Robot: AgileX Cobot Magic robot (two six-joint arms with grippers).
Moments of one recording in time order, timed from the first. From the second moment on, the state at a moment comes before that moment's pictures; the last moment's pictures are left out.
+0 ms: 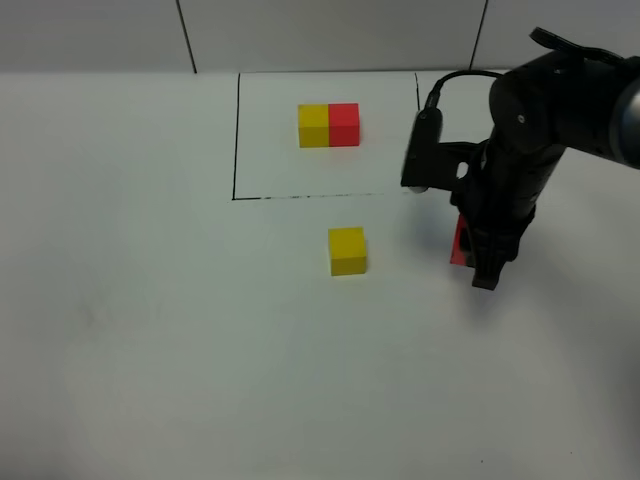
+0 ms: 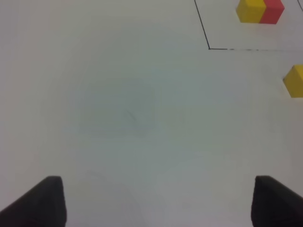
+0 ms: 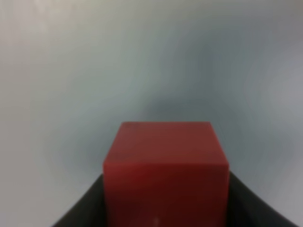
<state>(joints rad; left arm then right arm) -0.04 0.00 -0.50 -0.08 1.05 -0.01 0.45 1.90 -1.30 -0.08 0.90 -0.82</state>
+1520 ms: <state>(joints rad) -0.04 0.00 -0.50 -0.07 1.05 -0.01 0.51 2.27 -1.70 0.06 1.04 -1.06</state>
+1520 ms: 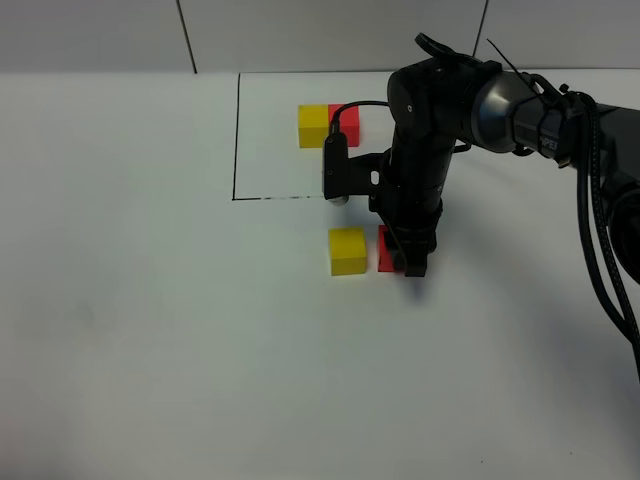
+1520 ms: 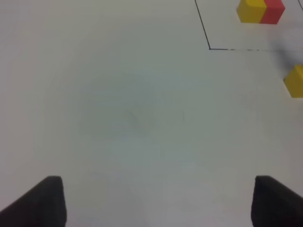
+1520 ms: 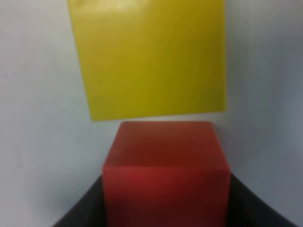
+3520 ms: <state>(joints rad) -0.04 0.00 -0.50 -0.07 1.05 -0.01 0.54 2.29 -1.70 0.08 1.00 -1.06</state>
